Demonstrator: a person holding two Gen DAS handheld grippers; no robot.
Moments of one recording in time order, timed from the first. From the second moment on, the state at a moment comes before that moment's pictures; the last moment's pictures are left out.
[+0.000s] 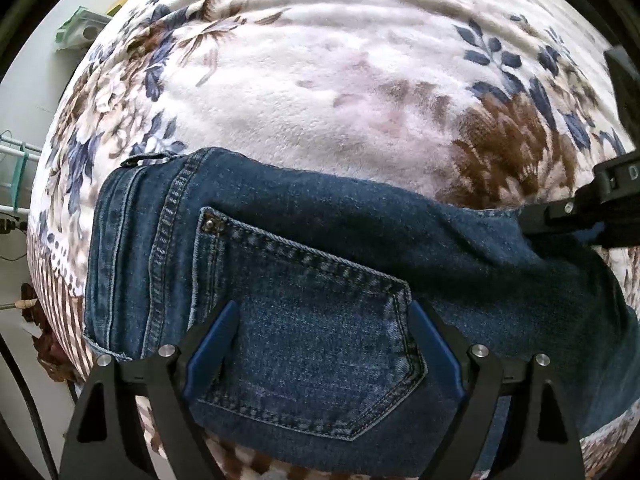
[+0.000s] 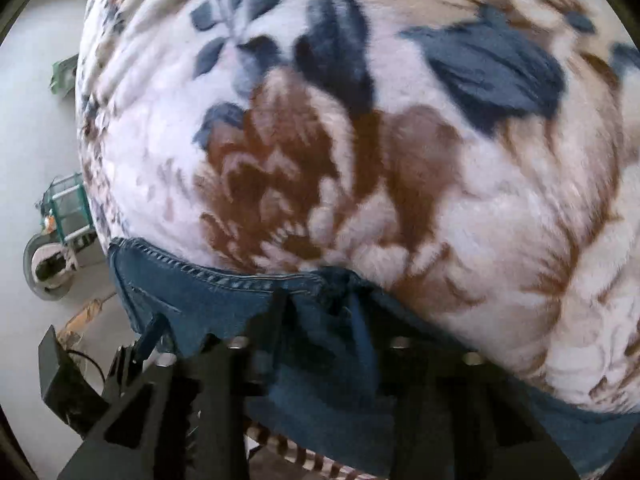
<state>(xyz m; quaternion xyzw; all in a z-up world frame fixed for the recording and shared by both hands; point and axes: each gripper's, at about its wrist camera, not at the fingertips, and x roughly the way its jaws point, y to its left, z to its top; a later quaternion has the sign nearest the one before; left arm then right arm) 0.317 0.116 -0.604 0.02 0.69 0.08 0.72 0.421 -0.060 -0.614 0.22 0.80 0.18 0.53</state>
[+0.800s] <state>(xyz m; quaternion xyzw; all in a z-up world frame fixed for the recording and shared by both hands) 0.329 0.123 -0.581 0.00 0.68 0.08 0.73 0.432 -0.110 -0.586 0.27 0.73 0.10 0.62</state>
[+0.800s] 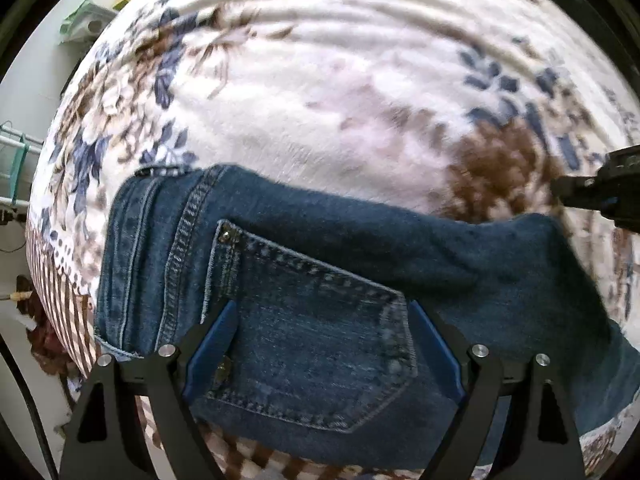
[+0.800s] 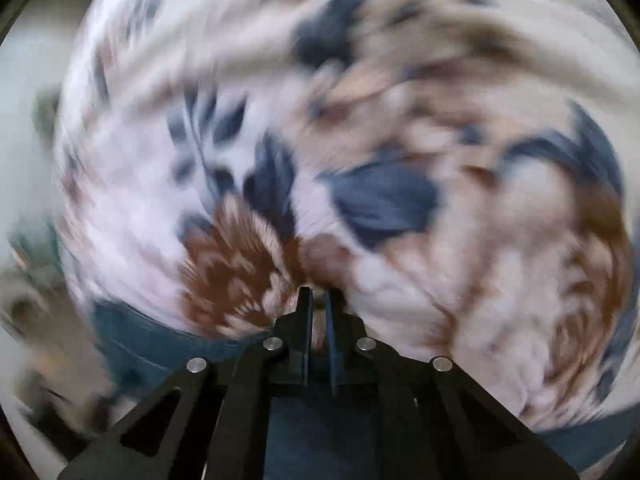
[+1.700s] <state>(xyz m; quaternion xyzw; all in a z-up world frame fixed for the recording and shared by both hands) 0.232 -0.296 -0.567 0.13 0.68 -0.18 0.70 -0.034 -0.618 -0.591 0.58 0.41 -0.27 0.65</state>
